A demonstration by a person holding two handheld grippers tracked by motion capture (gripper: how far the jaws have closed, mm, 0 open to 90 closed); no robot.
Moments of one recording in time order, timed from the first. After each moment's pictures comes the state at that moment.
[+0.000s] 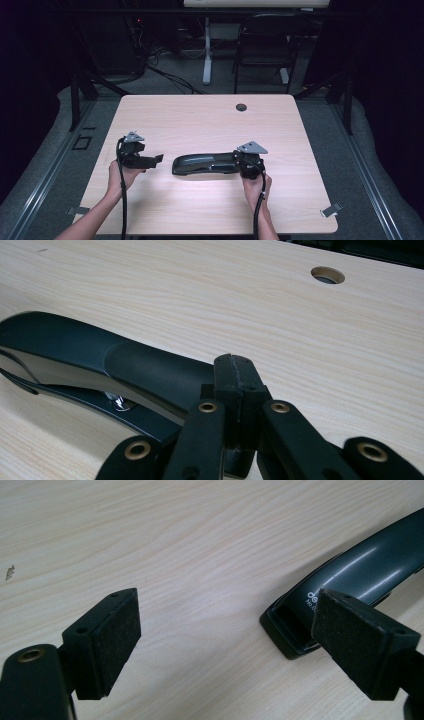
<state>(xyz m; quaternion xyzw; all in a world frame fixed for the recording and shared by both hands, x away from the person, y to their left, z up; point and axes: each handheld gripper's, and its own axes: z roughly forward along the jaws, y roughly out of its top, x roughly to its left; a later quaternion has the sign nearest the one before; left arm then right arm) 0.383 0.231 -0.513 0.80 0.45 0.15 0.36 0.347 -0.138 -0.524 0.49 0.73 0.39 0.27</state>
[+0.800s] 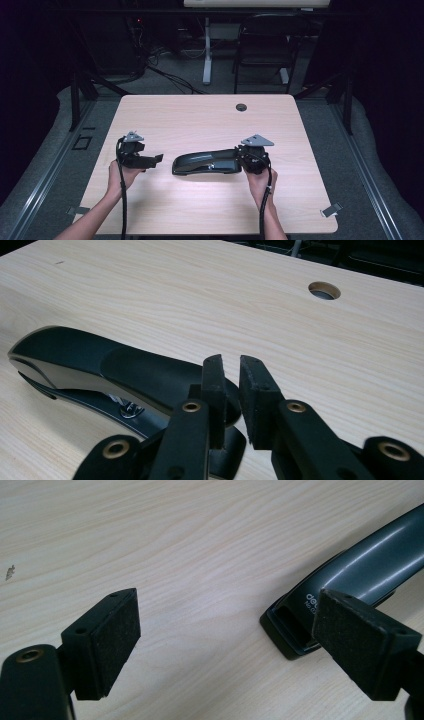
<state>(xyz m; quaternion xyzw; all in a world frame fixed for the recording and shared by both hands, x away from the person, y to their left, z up) 0.383 0.232 -0.513 0.80 0.45 0.15 0.37 0.350 -0.150 -0.495 0.47 0.74 0.39 0.26</state>
